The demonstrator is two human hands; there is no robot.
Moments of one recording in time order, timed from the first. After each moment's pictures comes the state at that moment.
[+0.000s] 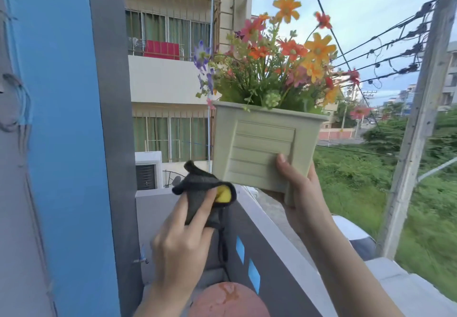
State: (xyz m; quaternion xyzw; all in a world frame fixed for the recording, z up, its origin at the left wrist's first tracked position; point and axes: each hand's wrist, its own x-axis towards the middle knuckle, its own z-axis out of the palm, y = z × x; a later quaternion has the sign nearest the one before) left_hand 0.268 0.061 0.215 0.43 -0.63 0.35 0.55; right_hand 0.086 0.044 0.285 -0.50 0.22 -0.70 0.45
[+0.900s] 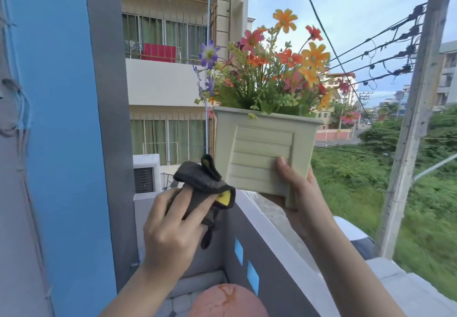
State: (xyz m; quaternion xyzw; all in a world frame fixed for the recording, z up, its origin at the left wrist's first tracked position) left_hand 0.283 0.058 0.235 0.34 -0.64 0.42 0.55; right_hand 0.077 0.055 0.286 -0.50 0.23 -0.68 0.48
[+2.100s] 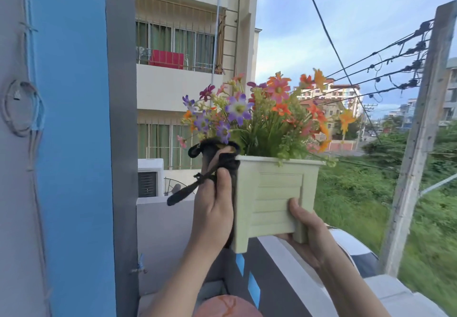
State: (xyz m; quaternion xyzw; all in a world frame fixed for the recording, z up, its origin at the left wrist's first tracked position) left_hand 0.234 0.072 0.285 0.35 -0.58 -0.24 0.70; right_hand 0.059 0.033 0.240 -0.49 0.24 -0.59 0.60
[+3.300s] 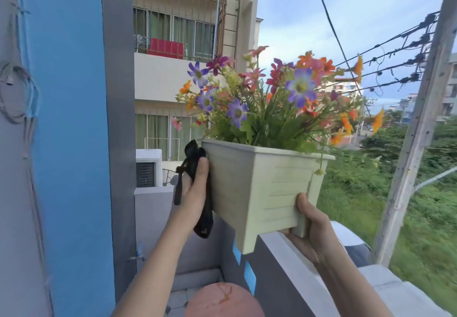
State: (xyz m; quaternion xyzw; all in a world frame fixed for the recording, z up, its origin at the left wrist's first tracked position) left_hand 0.267 0.042 0.269 0.45 -0.52 -0.33 0.64; right_hand 0.059 0.041 0.235 -0.48 0.16 -0.58 0.64
